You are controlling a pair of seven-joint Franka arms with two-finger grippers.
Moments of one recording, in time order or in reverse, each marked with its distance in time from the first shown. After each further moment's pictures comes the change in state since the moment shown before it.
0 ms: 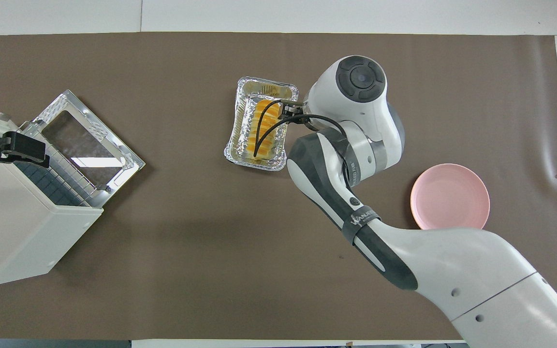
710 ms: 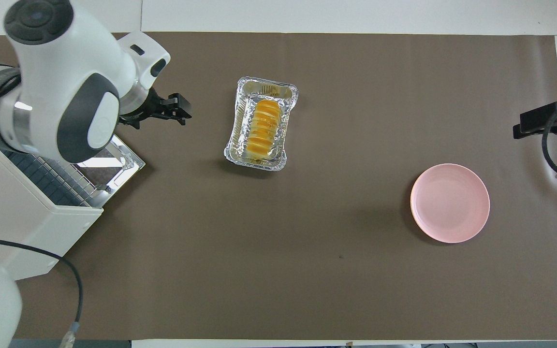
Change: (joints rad) left arm -0.299 0.406 -0.002 0.176 0.003 0.263 -0.320; right arm -0.321 -0.320 -0.003 -0.054 -0.009 -0.375 -0.373
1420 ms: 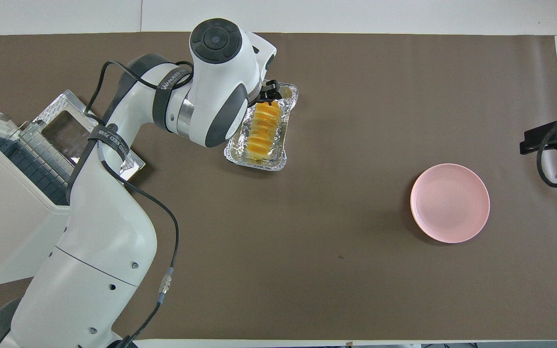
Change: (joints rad) left arm -0.181 0.435 0.006 0.396 0.009 0.179 -0.320; right arm -0.021 -0.029 0.002 -0.140 -0.091 0.117 -0.002
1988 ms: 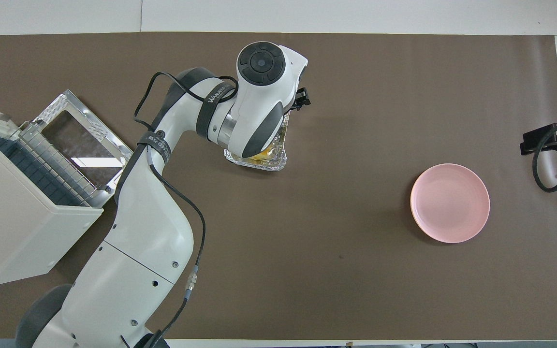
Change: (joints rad) left arm -0.094 0.048 0.003 0.051 0.000 0.006 -0.113; right arm 0.003 -0.009 0.028 -0.006 -0.008 -0.075 -0.041
